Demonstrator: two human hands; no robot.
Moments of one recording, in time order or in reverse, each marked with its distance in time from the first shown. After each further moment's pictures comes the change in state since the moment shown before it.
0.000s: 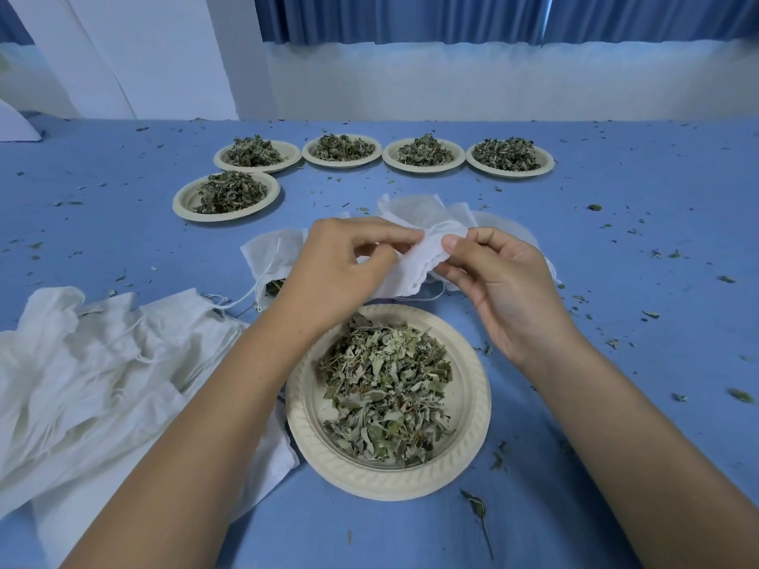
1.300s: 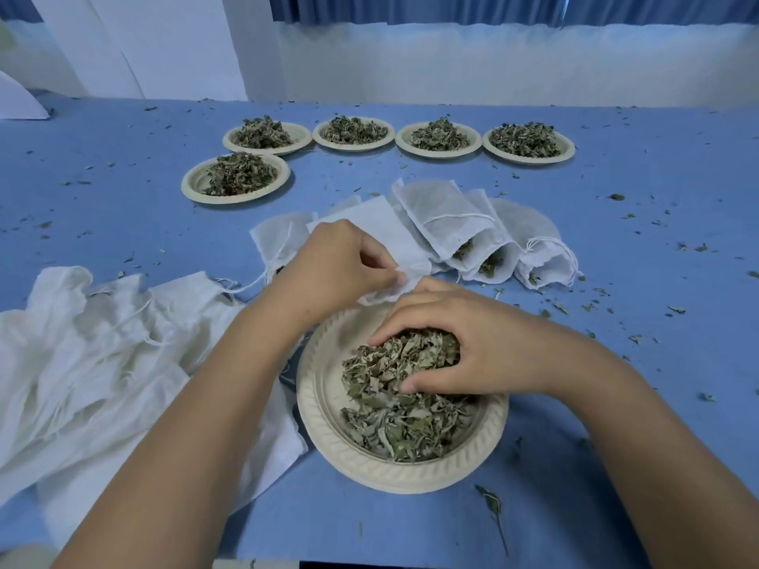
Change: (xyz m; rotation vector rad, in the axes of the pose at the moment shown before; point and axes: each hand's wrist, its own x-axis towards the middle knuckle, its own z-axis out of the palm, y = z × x) left_hand 0.005 -0.020 -0.013 0.288 -0.200 -0.277; right_hand -0.021 0.001 0.005 -1.329 -0.935 -0.206
